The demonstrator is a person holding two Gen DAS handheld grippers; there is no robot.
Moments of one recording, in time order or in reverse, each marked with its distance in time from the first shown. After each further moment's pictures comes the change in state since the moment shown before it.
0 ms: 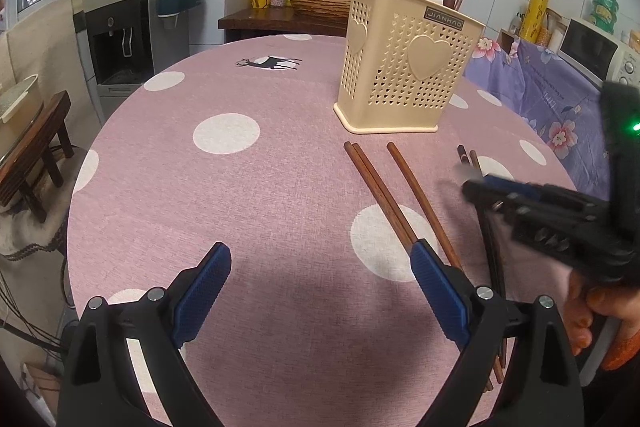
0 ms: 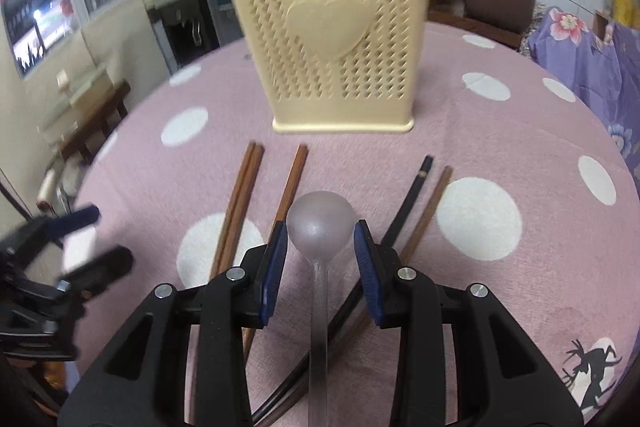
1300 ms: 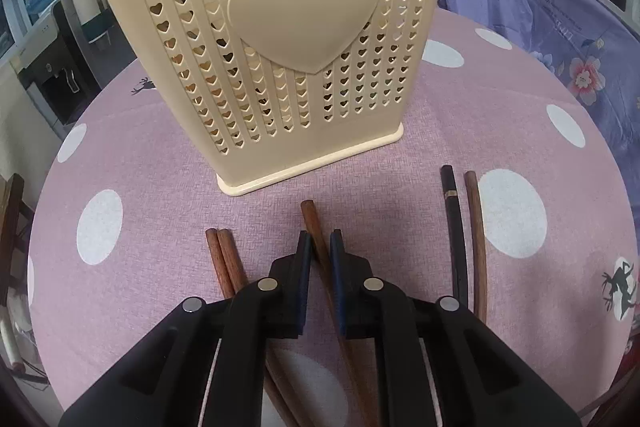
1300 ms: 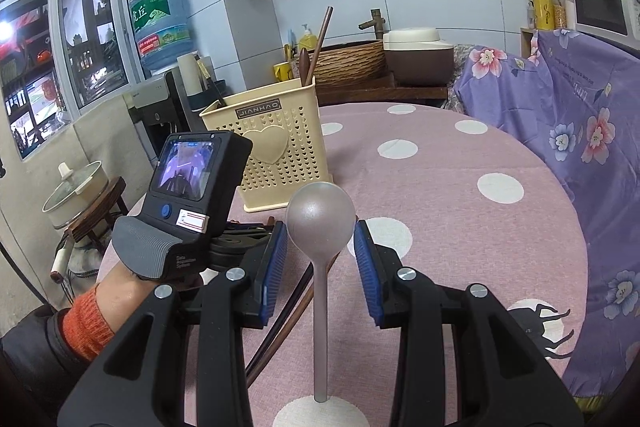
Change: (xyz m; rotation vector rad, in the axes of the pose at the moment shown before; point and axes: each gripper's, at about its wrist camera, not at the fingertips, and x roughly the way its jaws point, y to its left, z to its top) left arm 0.114 -0.103 0.068 0.179 0.193 0.088; right arm -0.116 -0.033 -0.031 0.135 -0.305 -0.085
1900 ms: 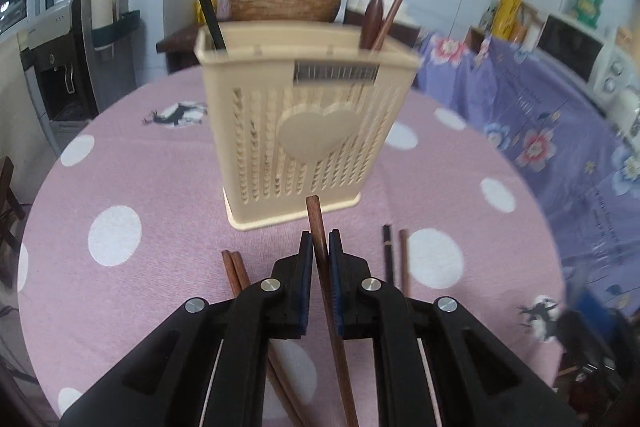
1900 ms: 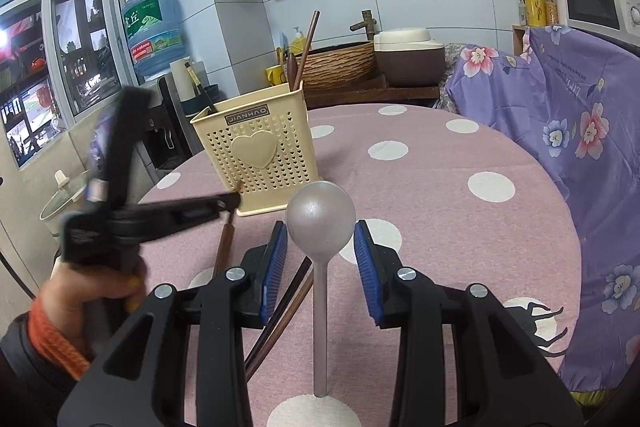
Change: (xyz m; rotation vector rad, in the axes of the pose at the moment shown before) left arm -0.088 0.030 -0.002 -0.119 -0.225 -0.191; right arm -0.004 -0.009 0.003 0.023 -0.008 -0.016
